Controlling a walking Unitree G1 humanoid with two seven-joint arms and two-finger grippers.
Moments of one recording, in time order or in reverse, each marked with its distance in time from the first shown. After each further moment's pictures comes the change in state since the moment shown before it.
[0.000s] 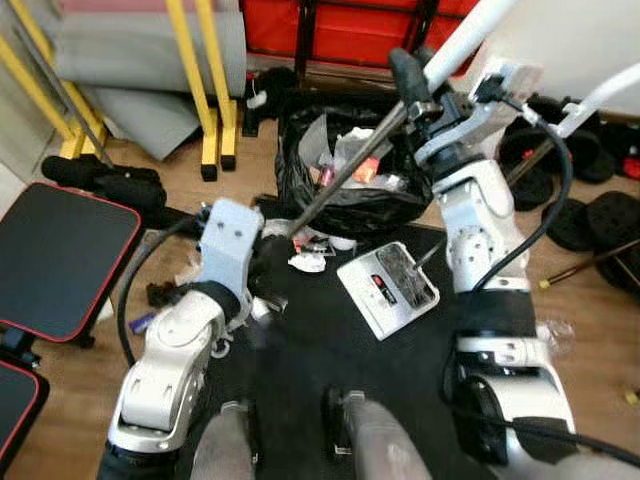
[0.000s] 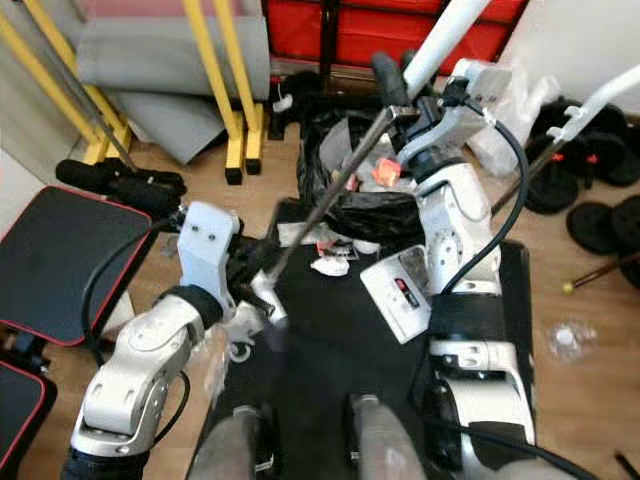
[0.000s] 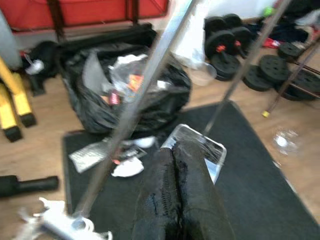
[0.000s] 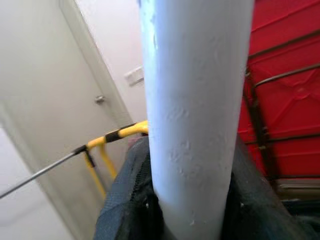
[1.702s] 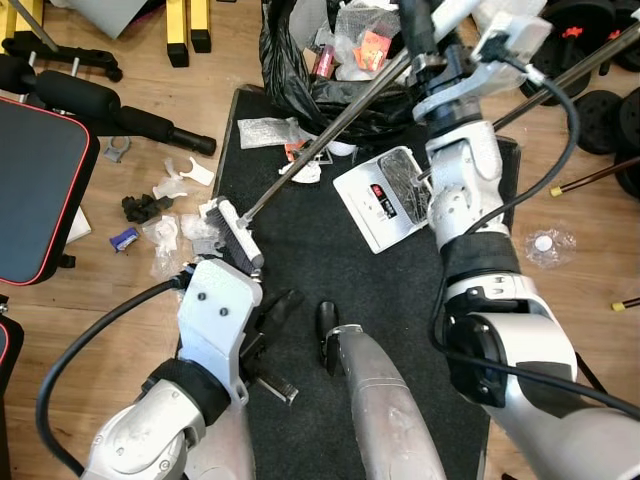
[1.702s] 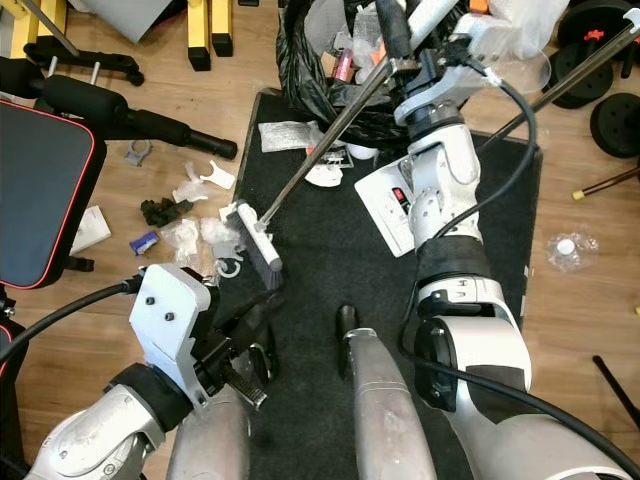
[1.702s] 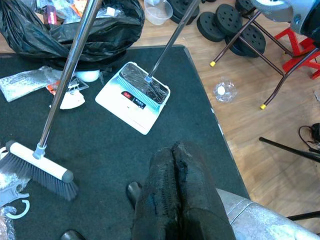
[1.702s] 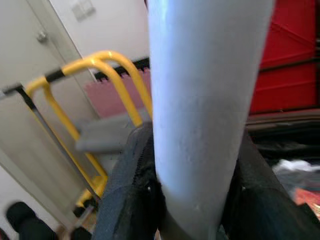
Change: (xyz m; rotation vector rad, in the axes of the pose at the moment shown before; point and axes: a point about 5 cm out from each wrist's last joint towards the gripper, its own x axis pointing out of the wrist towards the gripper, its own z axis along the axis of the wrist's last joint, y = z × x) left arm -0.078 -0.045 0.029 -0.059 0.013 -0.116; right arm 0.030 -0.019 0.002 -0.203 -0.073 -0.028
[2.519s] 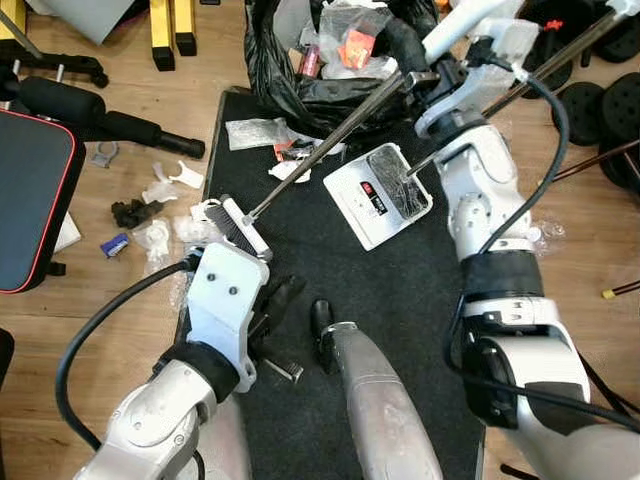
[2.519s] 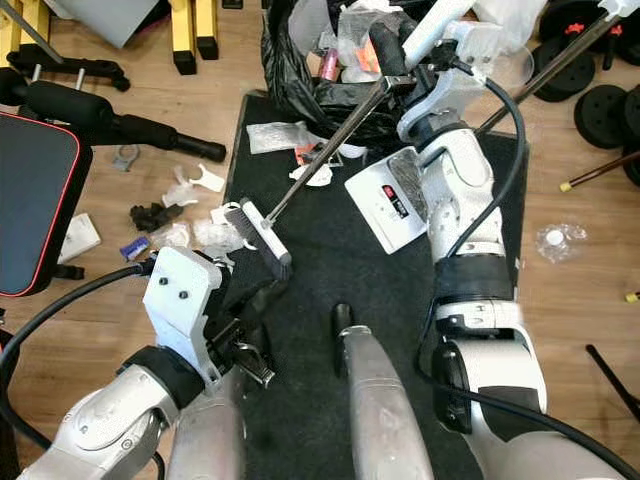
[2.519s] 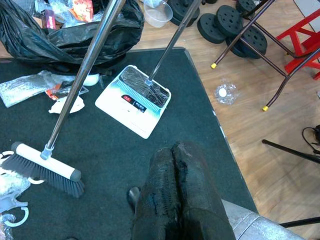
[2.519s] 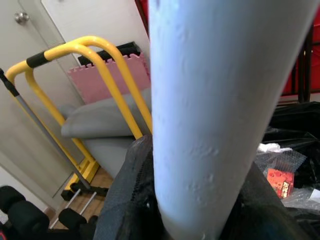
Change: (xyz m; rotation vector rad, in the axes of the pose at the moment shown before) left arm 0.014 0.004 0.001 -0.011 -0.015 0.043; right arm -0.010 -0.006 0.019 0.018 0.129 -0.020
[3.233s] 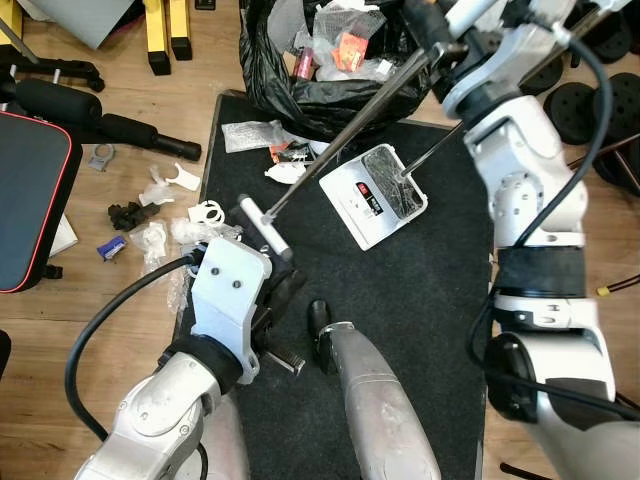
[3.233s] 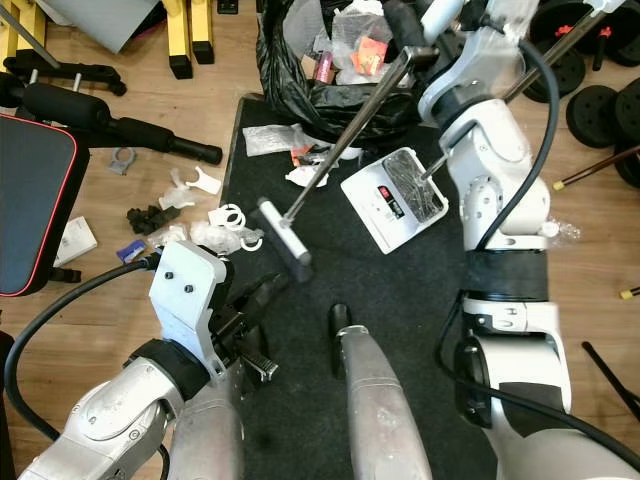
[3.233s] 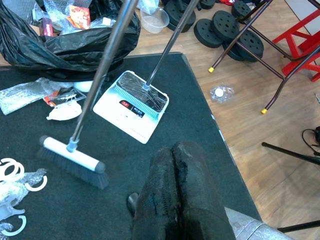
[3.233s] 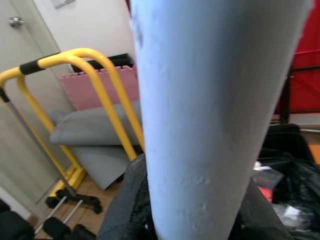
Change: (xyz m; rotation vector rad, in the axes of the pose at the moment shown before) left arm 0.006 0.002 -0.002 0.001 -0.008 -0.002; right arm 0.002 -0.003 0.039 -0.046 0.058 -0.015
